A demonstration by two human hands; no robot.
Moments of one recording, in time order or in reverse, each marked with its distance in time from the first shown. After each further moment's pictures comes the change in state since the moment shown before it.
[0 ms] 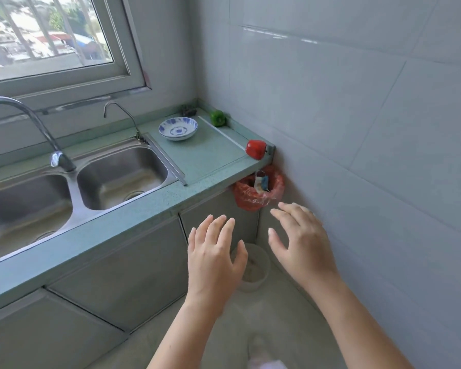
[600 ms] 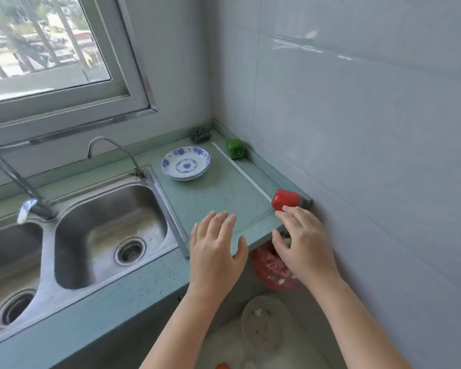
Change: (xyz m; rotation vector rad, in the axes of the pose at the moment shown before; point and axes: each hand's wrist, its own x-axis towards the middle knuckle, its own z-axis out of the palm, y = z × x) left_hand 0.239 -0.099 0.135 -0.012 -0.006 -0.033; right_hand 0.237 0.083 0.171 0.036 -0.131 -0.012
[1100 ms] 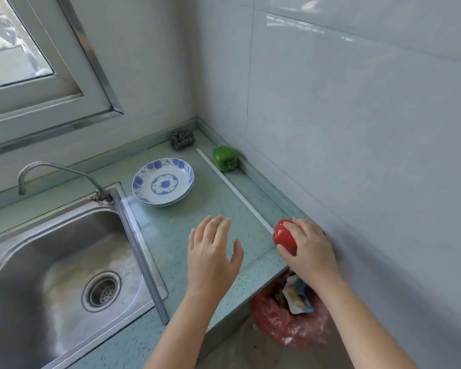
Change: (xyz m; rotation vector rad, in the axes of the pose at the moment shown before) left_hand 0.106 -0.056 0.110 -0.017 -0.103 -0.033; right_hand 0.094 0.103 0.101 -0.107 -0.229 0.147
